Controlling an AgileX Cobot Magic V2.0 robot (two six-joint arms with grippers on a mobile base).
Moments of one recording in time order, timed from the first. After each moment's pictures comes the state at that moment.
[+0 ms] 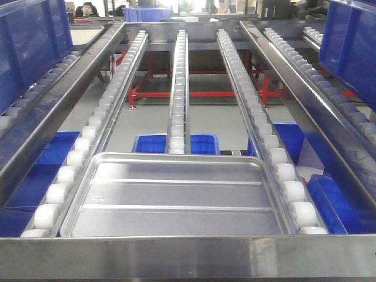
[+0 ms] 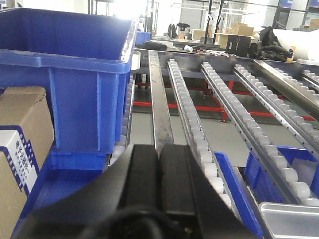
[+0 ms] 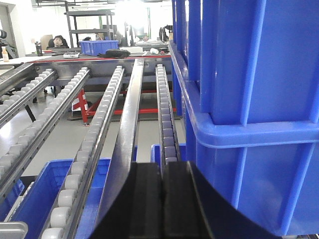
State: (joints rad) left arm -0.13 -0.01 0.03 0.00 -0.07 -0.03; right arm -0.10 -0.01 0.03 -0.04 -0.07 0.13
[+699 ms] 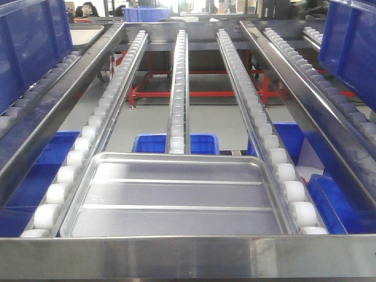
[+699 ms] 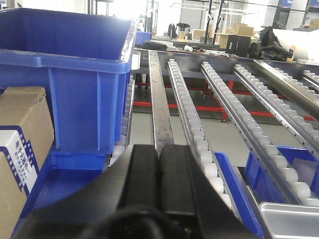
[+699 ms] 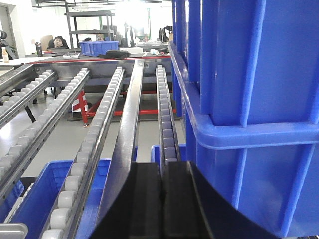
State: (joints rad) left arm -0.13 -0.01 0.03 0.00 -0.07 -0.03; right arm -0.10 -0.01 0.03 -0.04 -0.07 0.13
